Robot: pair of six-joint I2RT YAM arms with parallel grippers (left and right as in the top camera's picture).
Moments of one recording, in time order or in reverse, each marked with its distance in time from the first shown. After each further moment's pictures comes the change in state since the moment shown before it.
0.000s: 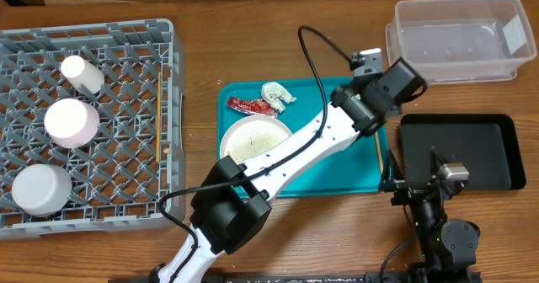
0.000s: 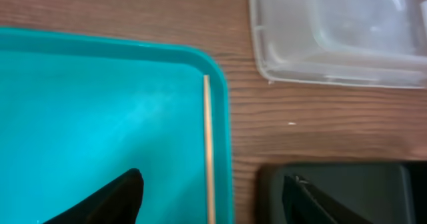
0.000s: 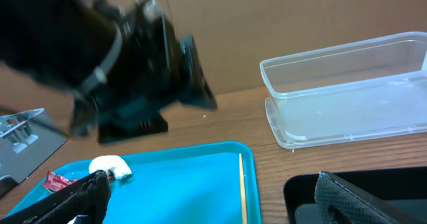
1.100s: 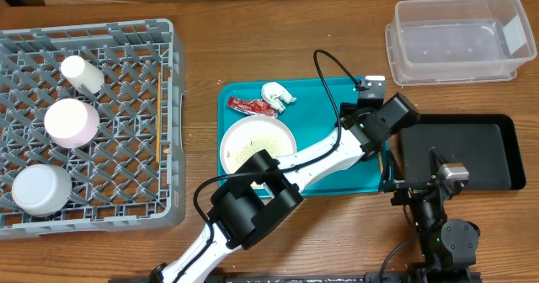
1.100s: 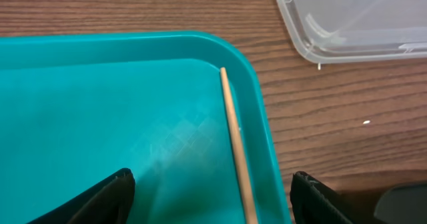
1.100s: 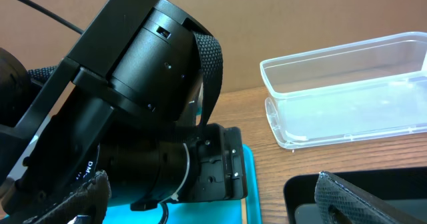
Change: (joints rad) left arm -0.047 0.116 -0.190 0.346 -0.167 0.190; right arm 0.000 0.000 0.000 0.000 0.000 0.000
